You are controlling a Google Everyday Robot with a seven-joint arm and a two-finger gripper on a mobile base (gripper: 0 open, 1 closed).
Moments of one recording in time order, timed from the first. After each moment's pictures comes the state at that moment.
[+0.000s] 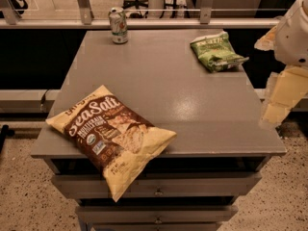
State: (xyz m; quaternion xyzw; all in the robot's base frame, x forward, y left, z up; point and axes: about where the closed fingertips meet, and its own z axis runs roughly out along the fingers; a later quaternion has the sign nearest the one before) arm 0.438 -0.217 0.976 -0.60 0.78 -0.03 0.16
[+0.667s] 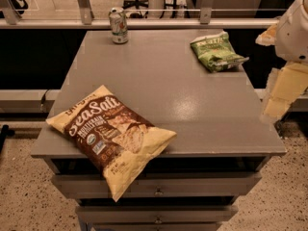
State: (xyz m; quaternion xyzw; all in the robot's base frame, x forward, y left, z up) arm 0.452 -0.224 0.977 -0.61 0.78 -0.05 0.17
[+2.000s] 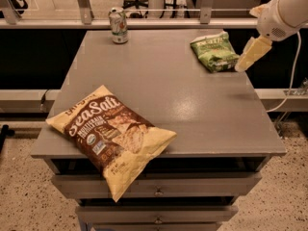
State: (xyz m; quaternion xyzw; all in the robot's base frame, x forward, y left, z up) arm 0.677 -0.286 0.939 -0.55 0.76 -0.08 0.33
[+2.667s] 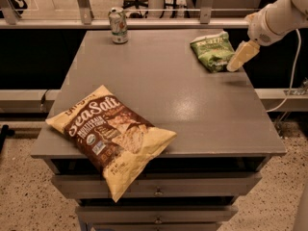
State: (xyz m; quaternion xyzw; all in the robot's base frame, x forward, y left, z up) arm 0.727 -0.296 0.904 -0.52 0.77 -0.07 0.35
